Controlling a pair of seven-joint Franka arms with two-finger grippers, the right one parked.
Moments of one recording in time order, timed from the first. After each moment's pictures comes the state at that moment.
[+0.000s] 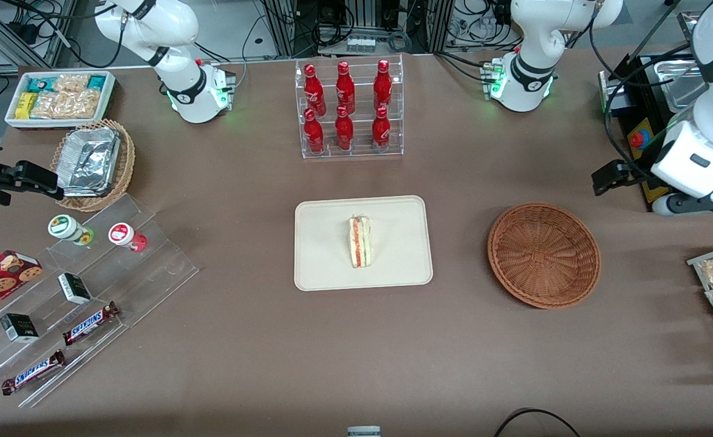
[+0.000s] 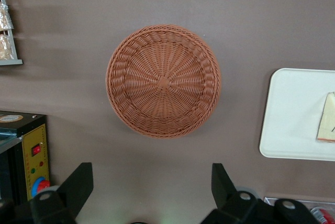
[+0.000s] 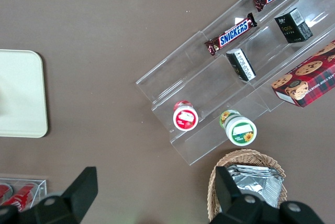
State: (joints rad) arm -0.13 0.05 0.03 -1.55 0.02 1.52 -0.18
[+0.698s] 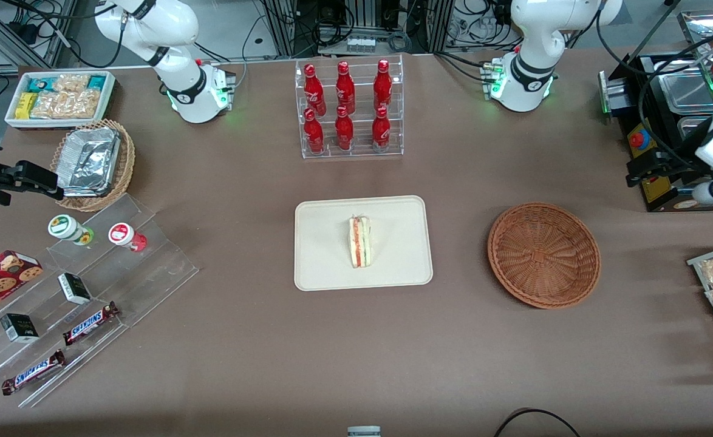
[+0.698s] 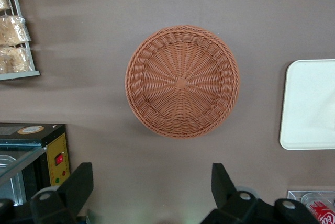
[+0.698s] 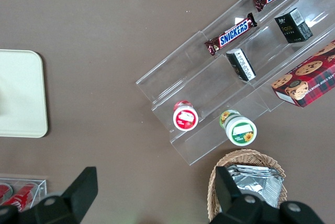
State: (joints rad) arm -0.04 0.01 0.04 -1.60 0.02 1.55 -0.02
